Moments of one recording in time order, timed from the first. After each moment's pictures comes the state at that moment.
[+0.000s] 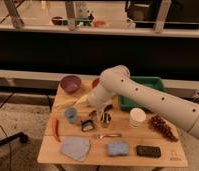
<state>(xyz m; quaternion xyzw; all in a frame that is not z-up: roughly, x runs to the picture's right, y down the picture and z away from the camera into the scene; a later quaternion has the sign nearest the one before) -0.047 0.103 0.697 -0.14 -0.37 -0.47 0.79</state>
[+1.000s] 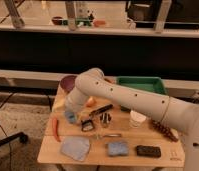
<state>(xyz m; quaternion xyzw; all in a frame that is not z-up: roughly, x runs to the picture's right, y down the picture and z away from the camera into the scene) -0.161 0.124 0.692 -0.11 -0.43 -0.52 0.73</state>
